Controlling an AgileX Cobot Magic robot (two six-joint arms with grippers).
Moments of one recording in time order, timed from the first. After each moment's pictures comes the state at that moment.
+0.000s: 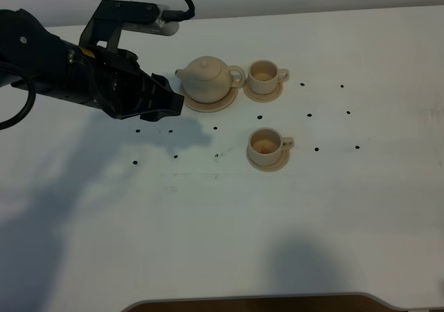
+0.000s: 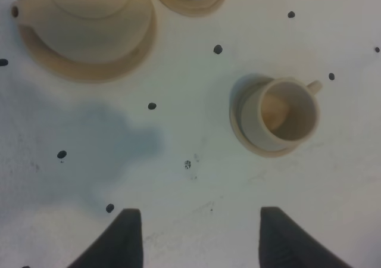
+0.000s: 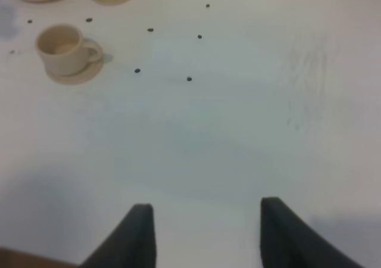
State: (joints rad) left arm -0.36 1.59 -1.08 -0.47 0.55 0.43; right arm 0.12 0.23 -0.52 0.15 0.99 -0.19
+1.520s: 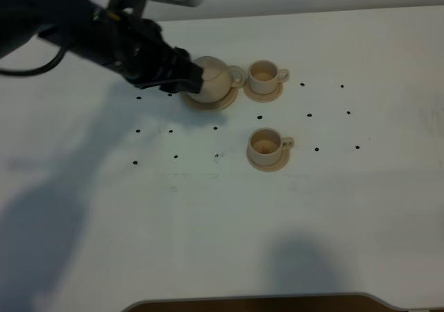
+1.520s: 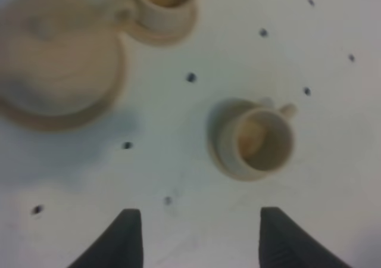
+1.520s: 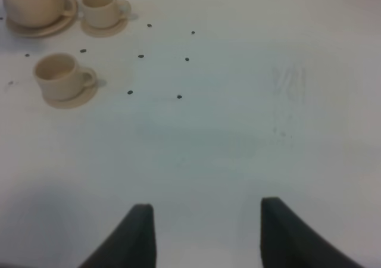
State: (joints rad) left arm -0.38 1.79 -1.40 -0.46 0.76 0.45; right arm 0.12 -0.01 -0.49 0.10 1.07 -0.10
